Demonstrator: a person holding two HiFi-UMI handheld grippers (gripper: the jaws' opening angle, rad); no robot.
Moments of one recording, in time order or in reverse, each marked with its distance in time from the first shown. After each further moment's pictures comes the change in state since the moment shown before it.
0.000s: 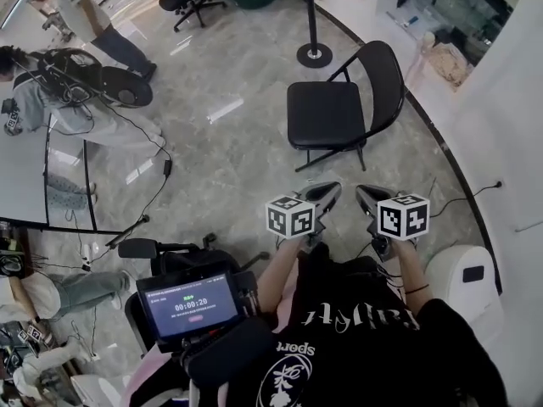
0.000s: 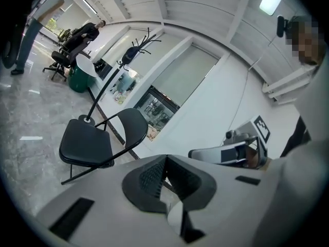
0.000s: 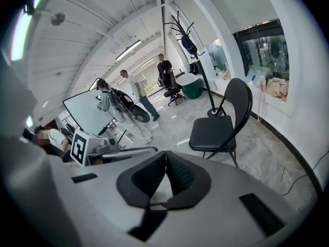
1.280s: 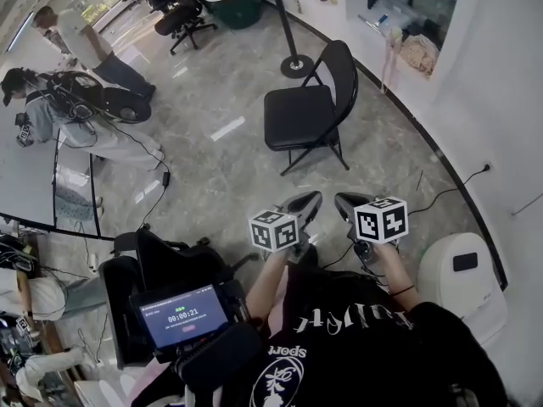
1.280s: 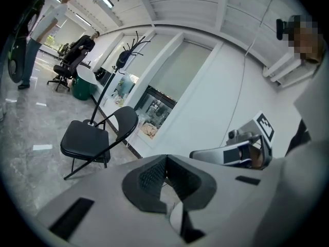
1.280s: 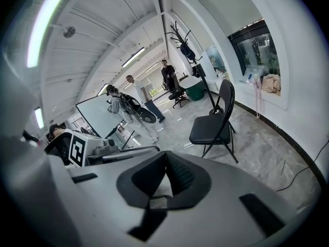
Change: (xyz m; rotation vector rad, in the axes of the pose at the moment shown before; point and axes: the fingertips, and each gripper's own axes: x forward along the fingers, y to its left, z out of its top) left arm 0.029 -0.128 -0.070 0.065 -0.022 0.103; right arm -0.127 -0.027 -0.071 0.001 -0.035 0.075
